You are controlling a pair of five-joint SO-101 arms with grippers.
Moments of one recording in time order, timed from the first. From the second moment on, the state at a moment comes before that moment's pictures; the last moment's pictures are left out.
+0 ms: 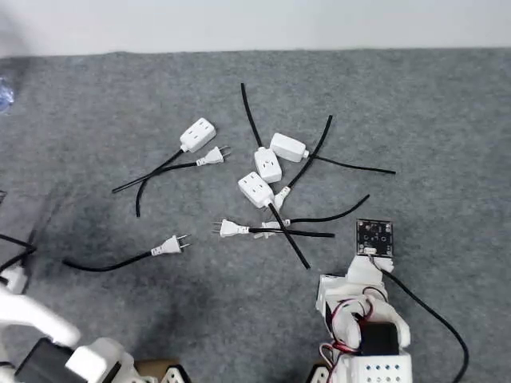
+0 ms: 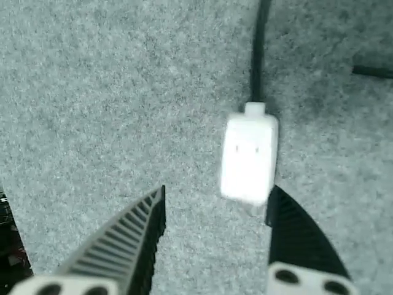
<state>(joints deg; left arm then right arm) -65.1 -11.7 28.3 61.9 -69.3 -4.0 -103.3 95.5 74.3 -9.1</state>
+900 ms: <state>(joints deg) -60.8 -12.0 17.1 98.3 -37.0 -4.0 -103.3 95.5 74.3 -9.1</state>
